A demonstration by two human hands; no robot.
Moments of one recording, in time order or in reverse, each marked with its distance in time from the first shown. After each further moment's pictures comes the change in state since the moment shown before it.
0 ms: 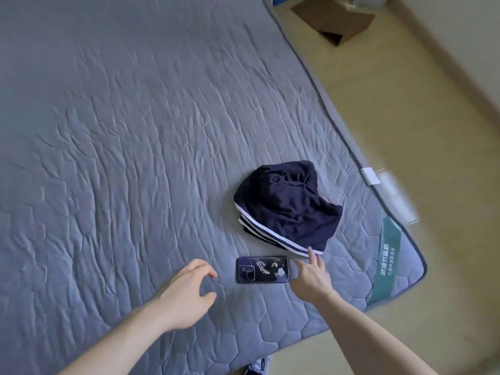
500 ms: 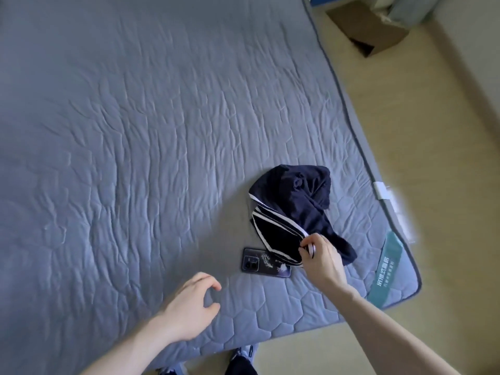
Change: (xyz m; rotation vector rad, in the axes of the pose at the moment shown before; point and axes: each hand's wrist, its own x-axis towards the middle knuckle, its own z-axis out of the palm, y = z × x) left_hand -0.029 -0.026 0.060 -0.185 0.005 -0.035; right_hand -0.018 -0.021 -0.039 0.287 0.470 -0.233
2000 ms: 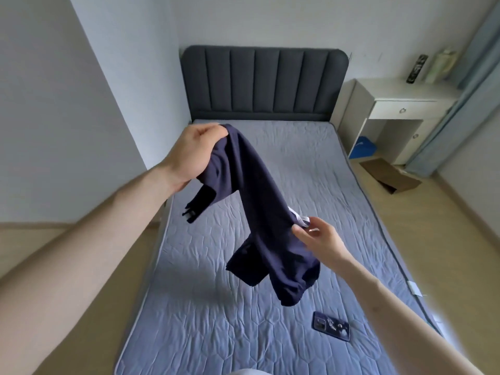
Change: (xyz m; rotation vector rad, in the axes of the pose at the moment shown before) left_hand -0.528 0.029 -0.447 -0.688 0.975 0.618; right_hand -0.276 -0.468 -0.186 0.500 -0.095 -0.396
